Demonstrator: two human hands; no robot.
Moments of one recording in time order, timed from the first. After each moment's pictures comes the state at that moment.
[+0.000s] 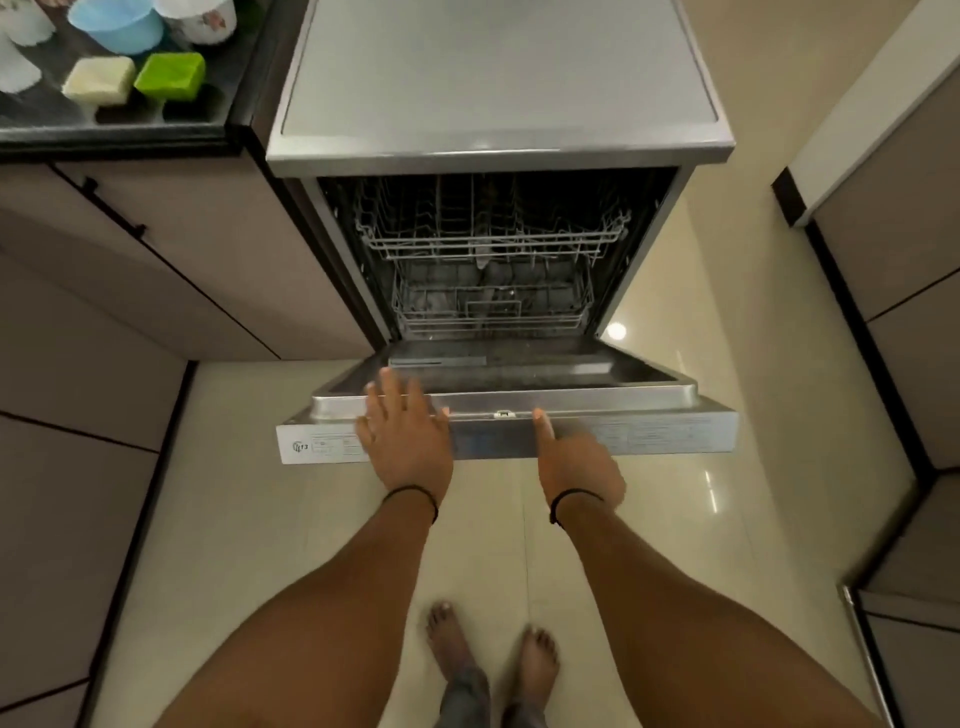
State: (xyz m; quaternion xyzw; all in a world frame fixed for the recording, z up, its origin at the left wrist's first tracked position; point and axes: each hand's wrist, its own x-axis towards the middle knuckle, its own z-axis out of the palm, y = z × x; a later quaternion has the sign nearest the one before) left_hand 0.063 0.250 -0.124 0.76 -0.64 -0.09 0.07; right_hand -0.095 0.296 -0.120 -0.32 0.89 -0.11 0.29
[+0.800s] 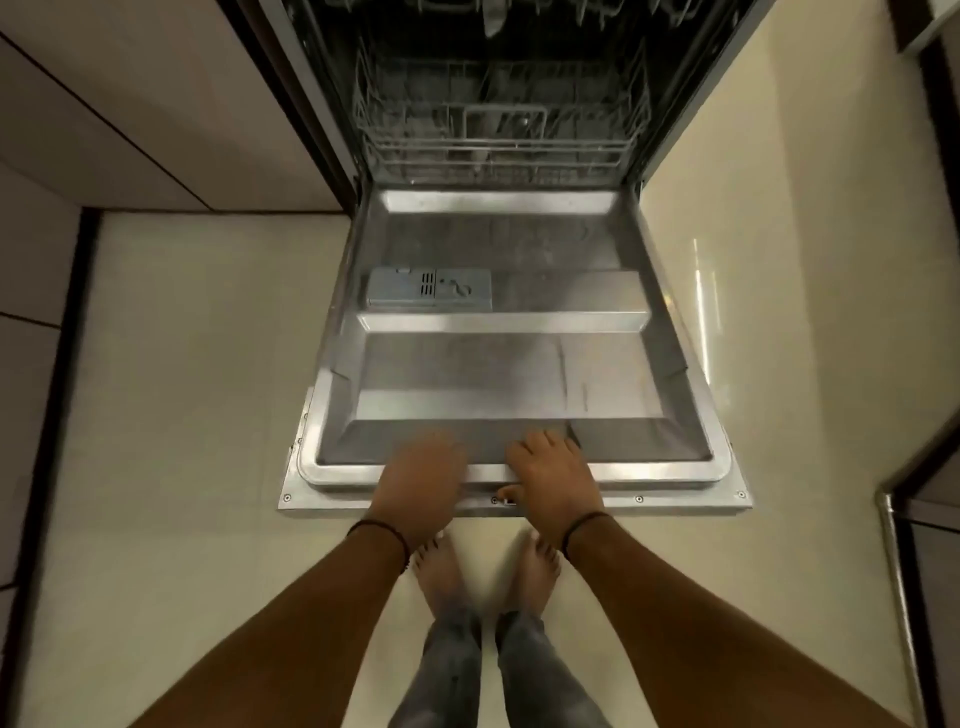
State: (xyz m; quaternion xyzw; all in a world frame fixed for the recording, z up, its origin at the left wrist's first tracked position) left_hand 0.114 0.364 -0.362 0.46 -0.86 -0.16 -0.13; right_hand -0.063 0.398 -0.365 -0.72 0.64 0.08 0.25
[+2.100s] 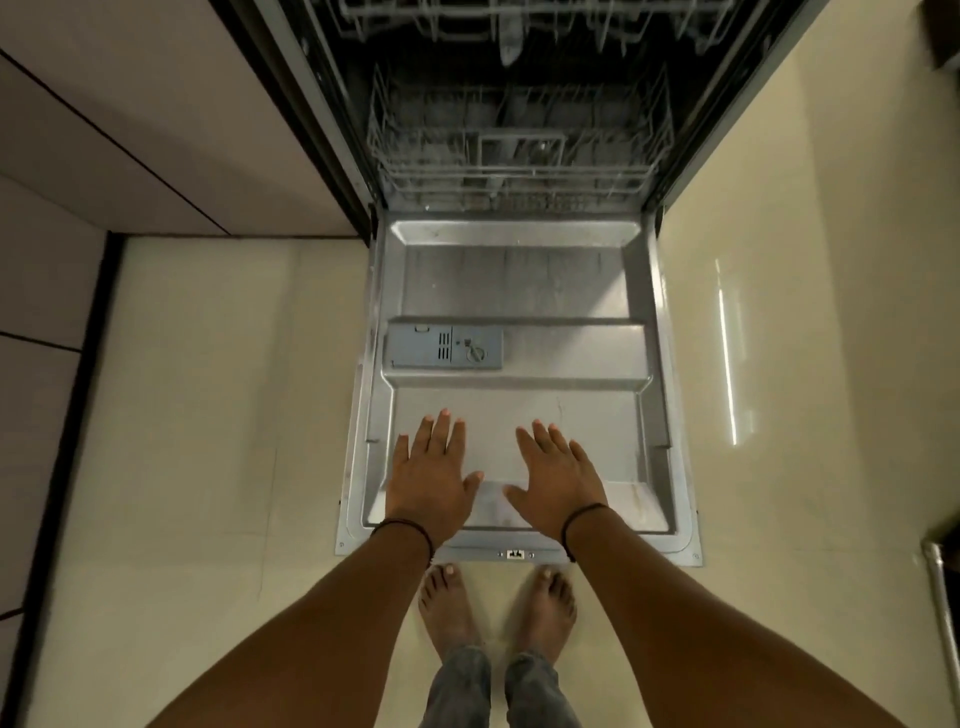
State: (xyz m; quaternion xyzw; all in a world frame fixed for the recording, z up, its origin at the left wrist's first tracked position) left_hand 0.102 0.326 -0.408 0.58 -0.76 -0.23 -0.20; right_hand -0.071 0.348 -0.404 -0.64 0.67 0.13 0.36
